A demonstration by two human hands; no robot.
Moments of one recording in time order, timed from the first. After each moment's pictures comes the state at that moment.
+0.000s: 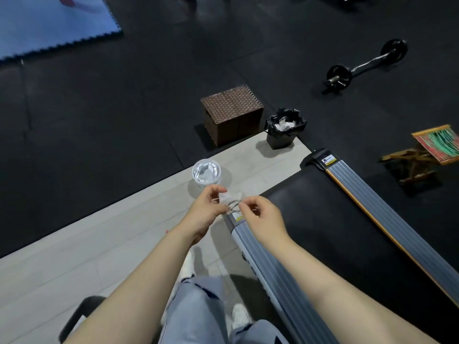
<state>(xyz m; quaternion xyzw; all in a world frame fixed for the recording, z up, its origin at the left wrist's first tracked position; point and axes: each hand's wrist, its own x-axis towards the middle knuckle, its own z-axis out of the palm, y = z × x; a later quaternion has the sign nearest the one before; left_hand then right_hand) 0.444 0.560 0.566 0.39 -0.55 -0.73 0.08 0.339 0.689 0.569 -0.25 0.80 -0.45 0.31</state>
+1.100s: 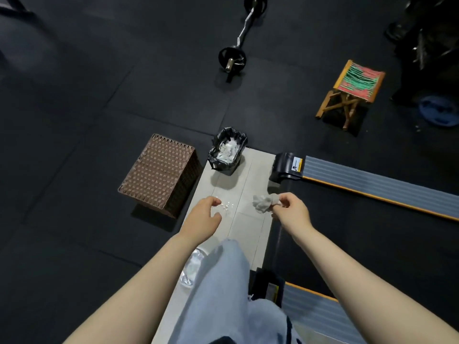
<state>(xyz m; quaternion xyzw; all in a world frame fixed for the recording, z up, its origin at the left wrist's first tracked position) 0.014 0.208 0.496 0.09 -0.89 -0.40 -0.18 -0.019 0.445 0.502 0.23 0.81 -0.50 0.19</state>
